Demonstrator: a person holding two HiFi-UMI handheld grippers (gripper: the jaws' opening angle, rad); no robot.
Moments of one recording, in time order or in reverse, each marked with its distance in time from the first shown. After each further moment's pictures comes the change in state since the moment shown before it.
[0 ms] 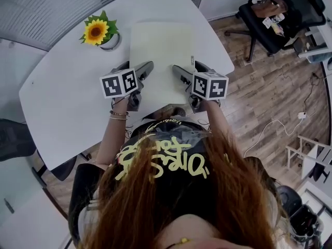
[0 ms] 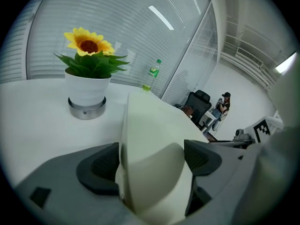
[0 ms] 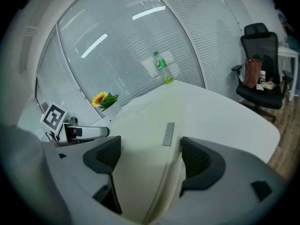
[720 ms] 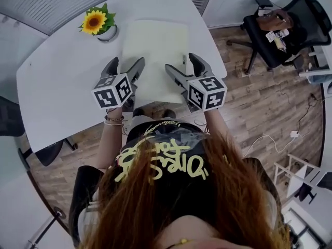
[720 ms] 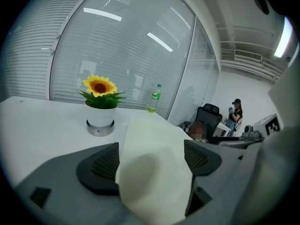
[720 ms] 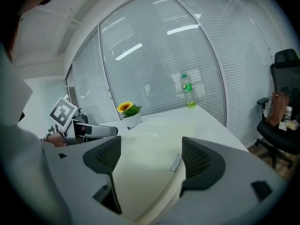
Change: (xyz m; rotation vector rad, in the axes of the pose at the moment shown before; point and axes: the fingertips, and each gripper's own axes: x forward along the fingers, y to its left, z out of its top) left arm -0.048 -0.032 0.021 0.038 -0.295 0.177; right arm -0.039 0.025 0.040 -0.324 -0.162 0.191
